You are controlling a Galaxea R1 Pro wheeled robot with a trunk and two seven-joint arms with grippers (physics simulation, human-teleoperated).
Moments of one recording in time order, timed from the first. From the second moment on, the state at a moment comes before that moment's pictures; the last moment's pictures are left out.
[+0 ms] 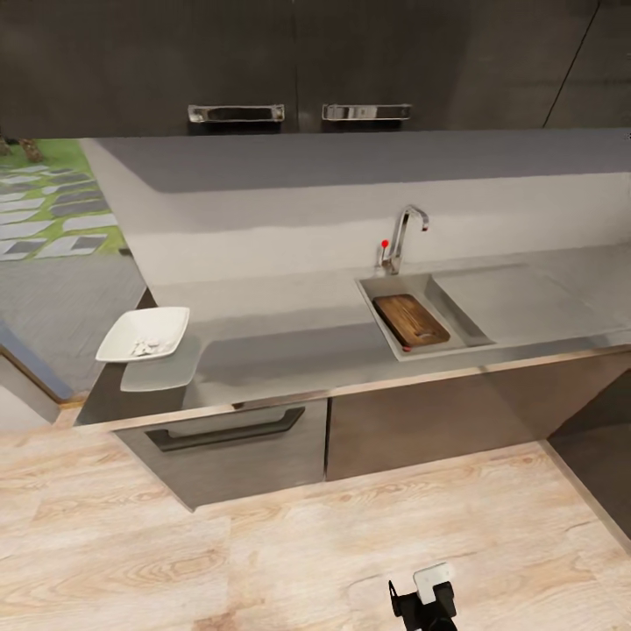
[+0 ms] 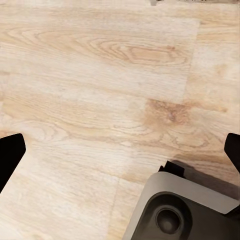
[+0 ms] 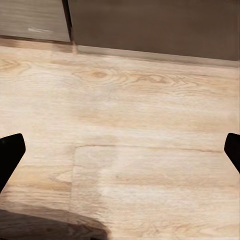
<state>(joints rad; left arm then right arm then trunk) -0.33 -0.04 -0.46 0.02 0.71 -0.54 0.34 -0.47 0.03 -0.07 -0.02 0.36 -0.52 -0.13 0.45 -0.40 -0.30</state>
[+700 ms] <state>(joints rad) -0.33 -0.04 -0.46 0.02 0.71 -0.54 0.34 -0.47 0.03 -0.07 -0.02 0.36 -0.52 -0.13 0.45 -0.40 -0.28</state>
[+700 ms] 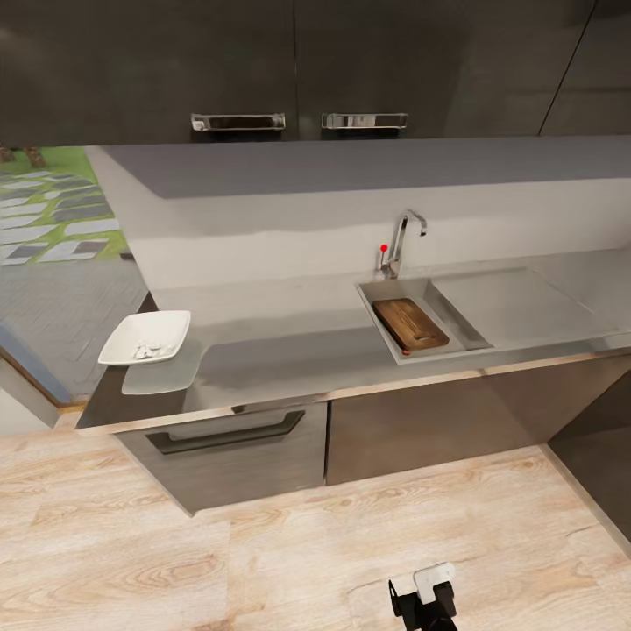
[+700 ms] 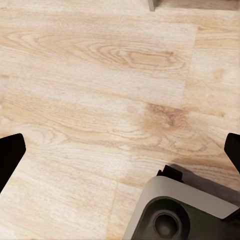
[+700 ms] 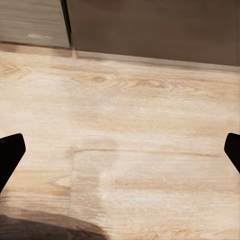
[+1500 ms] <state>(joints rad) -0.33 -0.03 -0.46 0.02 0.71 -0.54 0.34 -0.47 0.03 -0.07 -0.02 0.36 -0.52 -0.13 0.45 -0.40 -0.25</state>
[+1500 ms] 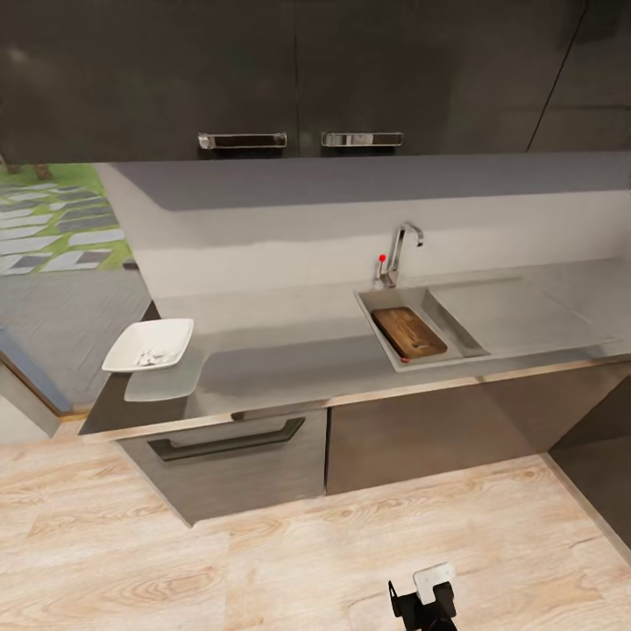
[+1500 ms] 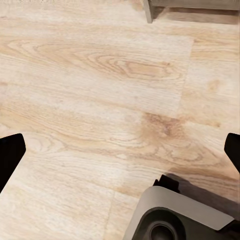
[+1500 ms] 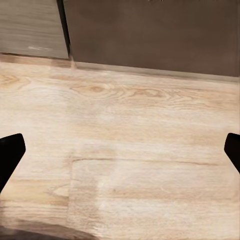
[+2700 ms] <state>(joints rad) -0.33 -0.03 -0.46 0.02 0.71 -0.54 0.34 -0.47 0.03 -0.07 -0.02 0.36 -0.52 -0.13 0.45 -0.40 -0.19</state>
